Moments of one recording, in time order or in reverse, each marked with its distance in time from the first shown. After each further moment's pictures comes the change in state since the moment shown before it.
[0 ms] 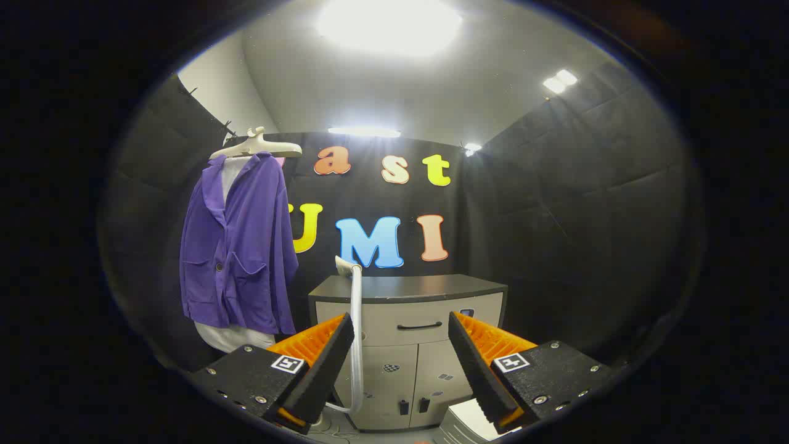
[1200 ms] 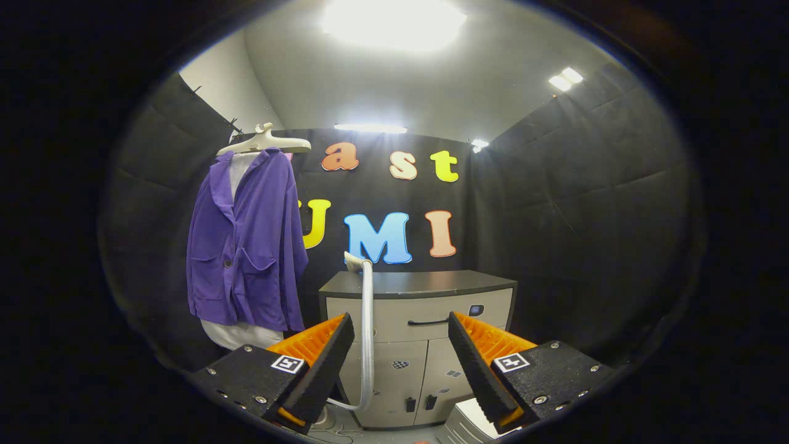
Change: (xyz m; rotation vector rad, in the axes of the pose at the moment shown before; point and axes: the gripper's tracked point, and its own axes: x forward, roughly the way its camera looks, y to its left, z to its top) arm -0.002 0.016 -0.005 -0.006 0.017 0.033
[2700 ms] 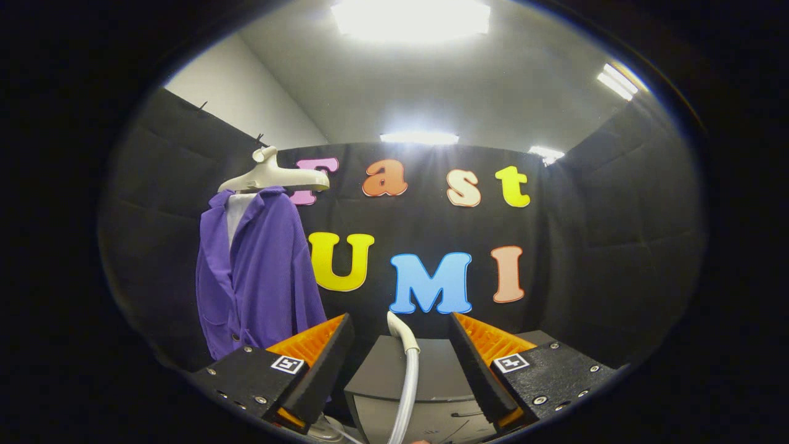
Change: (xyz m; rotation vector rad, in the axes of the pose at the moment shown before) arm 0.232 0.065 0.158 0.014 -0.015 0.301
